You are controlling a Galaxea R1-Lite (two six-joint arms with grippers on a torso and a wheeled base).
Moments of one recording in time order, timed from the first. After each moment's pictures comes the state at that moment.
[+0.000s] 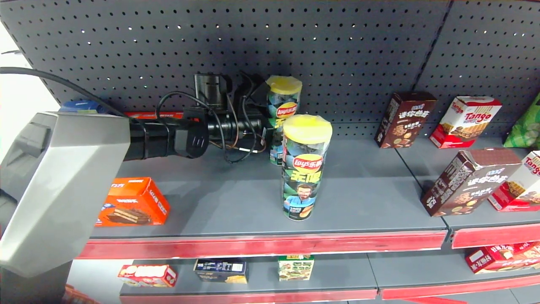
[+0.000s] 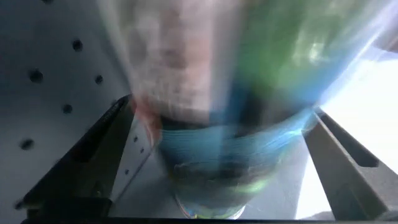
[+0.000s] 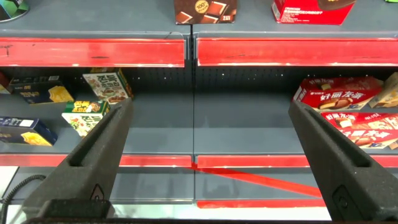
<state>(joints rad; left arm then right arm) -0.37 2.29 -1.91 -0.24 -0.65 0.30 0.00 0.00 0.00 0.00 0.02 -0.01</state>
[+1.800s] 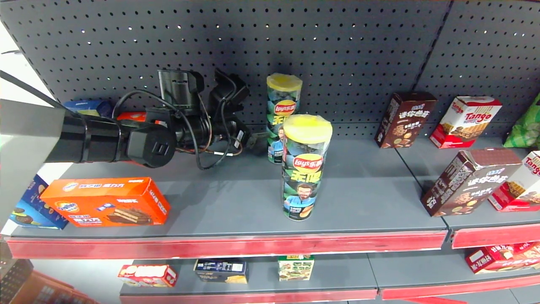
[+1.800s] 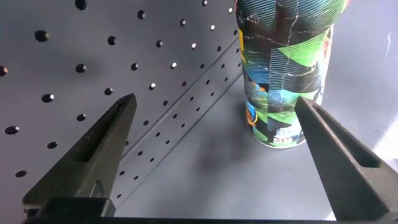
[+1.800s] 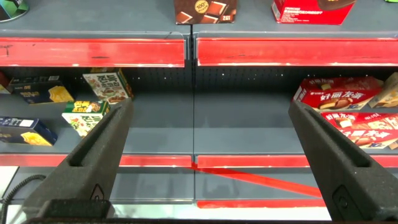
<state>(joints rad) -0.33 2.07 -1.55 -0.36 -0.30 0.46 0.00 0.00 0.00 0.00 0.02 -0.01</state>
